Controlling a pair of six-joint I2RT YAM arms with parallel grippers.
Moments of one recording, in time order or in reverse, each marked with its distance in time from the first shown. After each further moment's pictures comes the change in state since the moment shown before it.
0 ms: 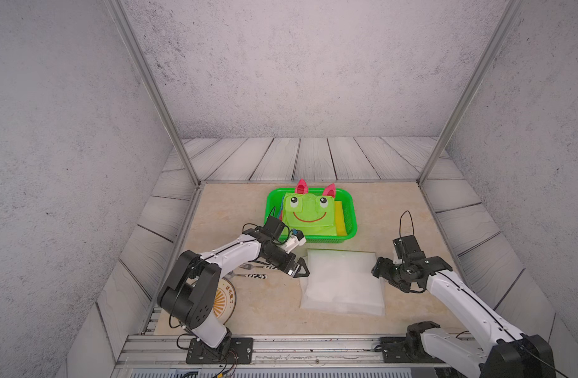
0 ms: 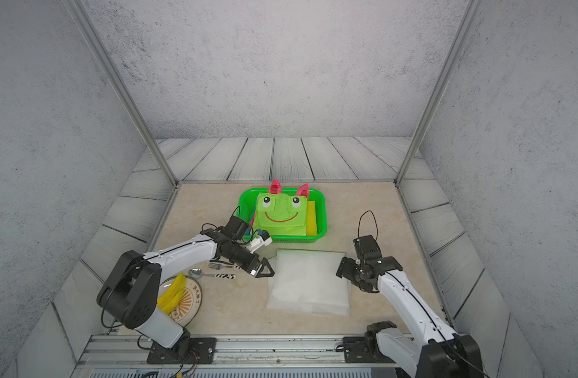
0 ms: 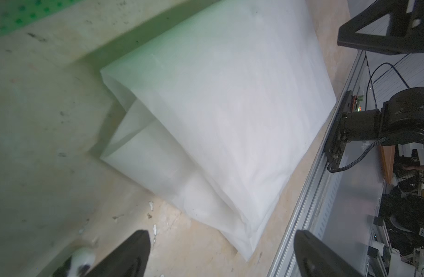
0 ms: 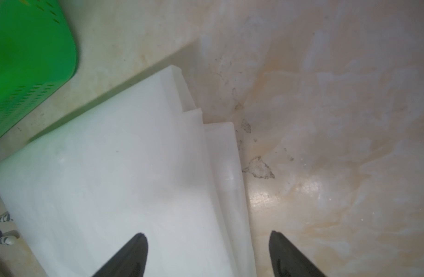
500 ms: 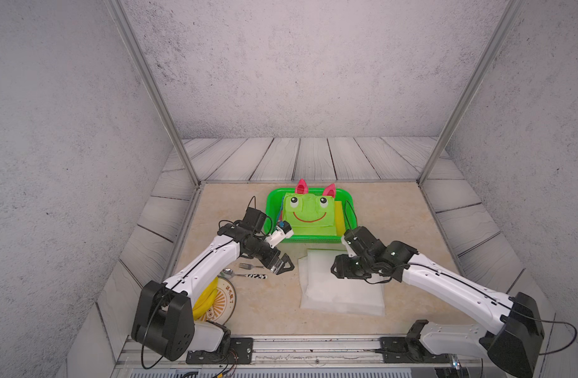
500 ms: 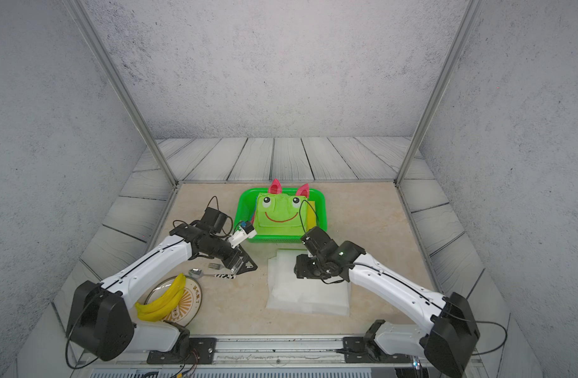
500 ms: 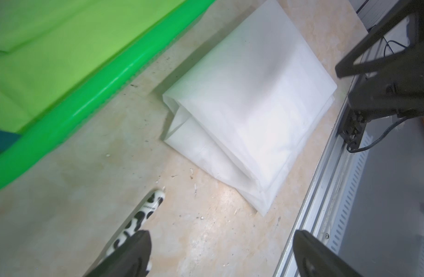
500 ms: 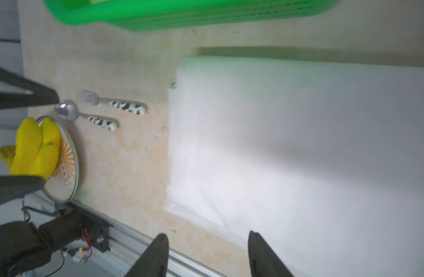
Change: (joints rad) left arm 0.099 -0.212 0.060 -0.259 -0.099 0.248; right arm 0.540 0.127 0.323 -0.063 0.061 0.092
